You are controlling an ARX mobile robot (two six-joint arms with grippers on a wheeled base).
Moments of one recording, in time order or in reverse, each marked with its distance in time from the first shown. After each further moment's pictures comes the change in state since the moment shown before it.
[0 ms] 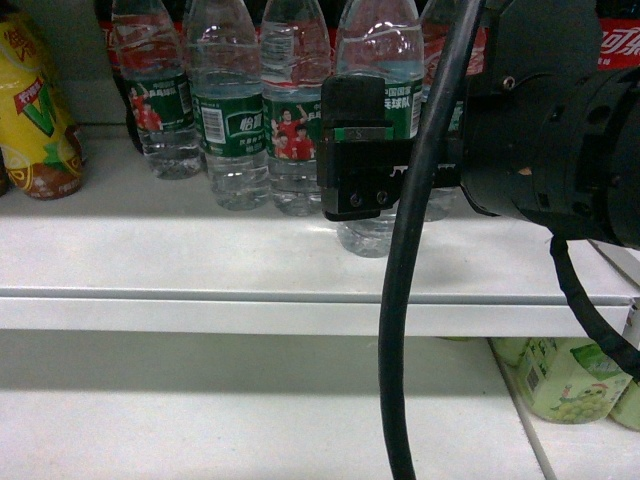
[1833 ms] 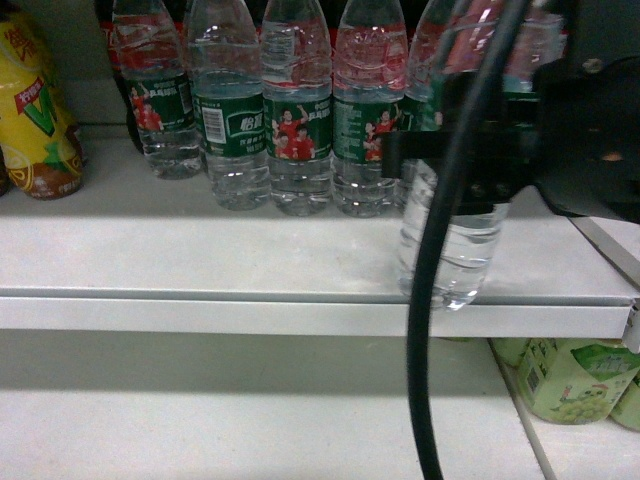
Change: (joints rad) left arm 0.000 0.000 0.000 0.000 0.000 0.000; right arm -0.024 -0.142 -0.040 -0.180 0.140 0.014
